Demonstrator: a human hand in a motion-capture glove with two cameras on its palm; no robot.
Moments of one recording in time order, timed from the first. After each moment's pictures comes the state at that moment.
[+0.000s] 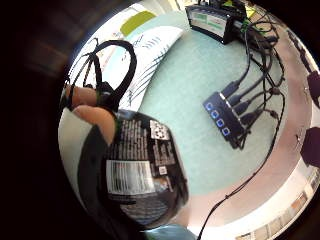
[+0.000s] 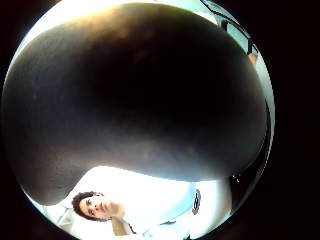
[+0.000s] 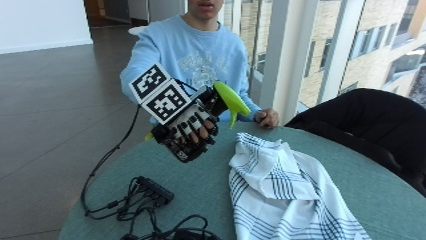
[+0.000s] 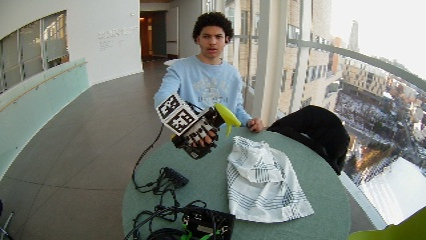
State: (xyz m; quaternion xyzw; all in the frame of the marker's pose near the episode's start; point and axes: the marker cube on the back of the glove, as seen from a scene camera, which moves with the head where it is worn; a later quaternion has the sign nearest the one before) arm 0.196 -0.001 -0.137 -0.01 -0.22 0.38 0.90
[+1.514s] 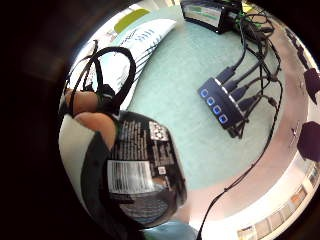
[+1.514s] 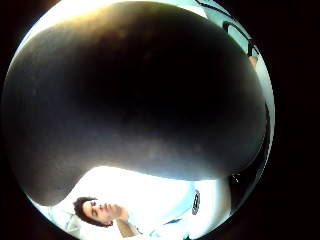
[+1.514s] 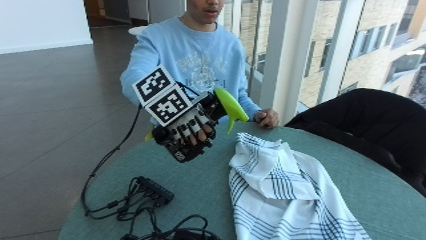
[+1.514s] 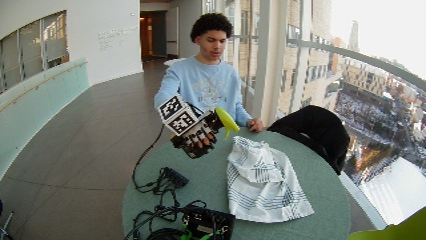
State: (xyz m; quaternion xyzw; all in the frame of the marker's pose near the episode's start) arm 0.189 0.006 -0.125 -0.04 -0.21 0.40 0.89
